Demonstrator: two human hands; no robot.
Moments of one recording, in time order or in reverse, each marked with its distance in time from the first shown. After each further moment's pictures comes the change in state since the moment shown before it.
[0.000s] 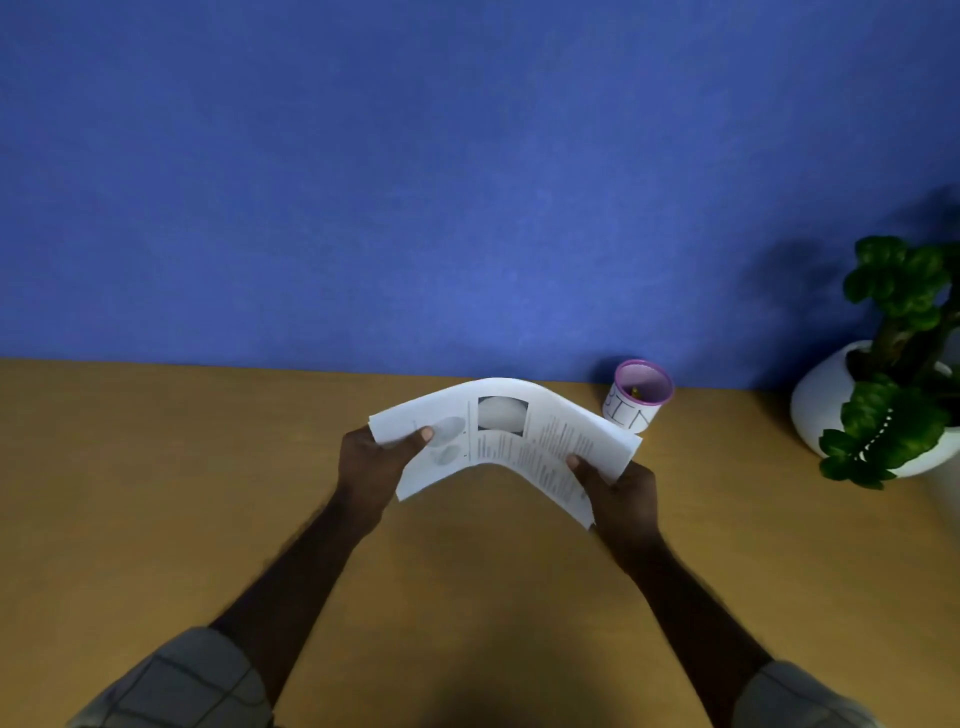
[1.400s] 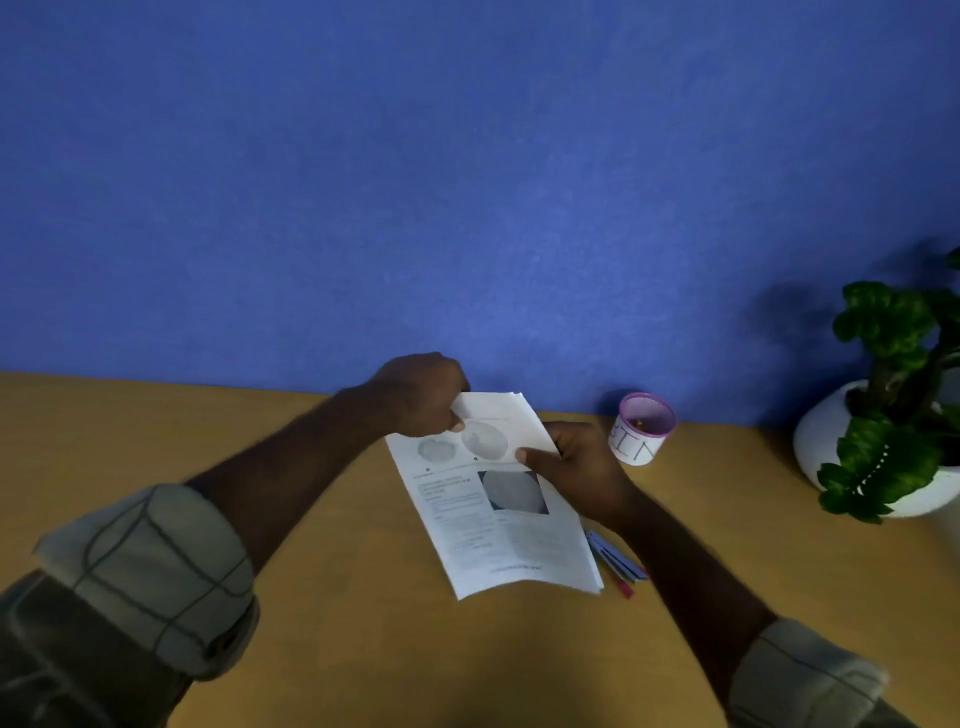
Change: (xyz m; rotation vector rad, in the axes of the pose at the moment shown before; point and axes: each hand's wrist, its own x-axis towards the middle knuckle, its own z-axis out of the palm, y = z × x) left_hand 0.037 0.152 0.048 1.610 -0.545 0.340; right_hand 0.020 -0.098 0.039 -0.396 -0.372 -0.203
